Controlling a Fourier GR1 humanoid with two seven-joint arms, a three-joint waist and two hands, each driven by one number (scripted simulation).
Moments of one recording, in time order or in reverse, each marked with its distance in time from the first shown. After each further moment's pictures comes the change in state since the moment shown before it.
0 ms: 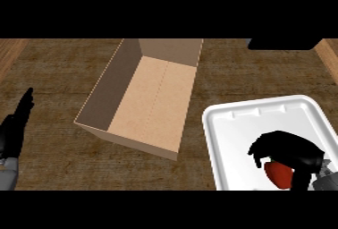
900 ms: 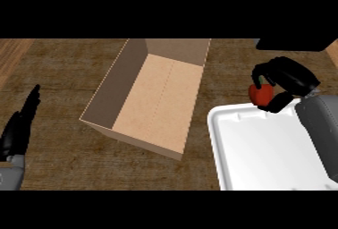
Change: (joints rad) left arm -0.018 -0.030 -0.007 -0.019 -0.040 -0.010 0.004; right arm -0.538 0.181 -0.294 0.527 0.005 -0.219 0.039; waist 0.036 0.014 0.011
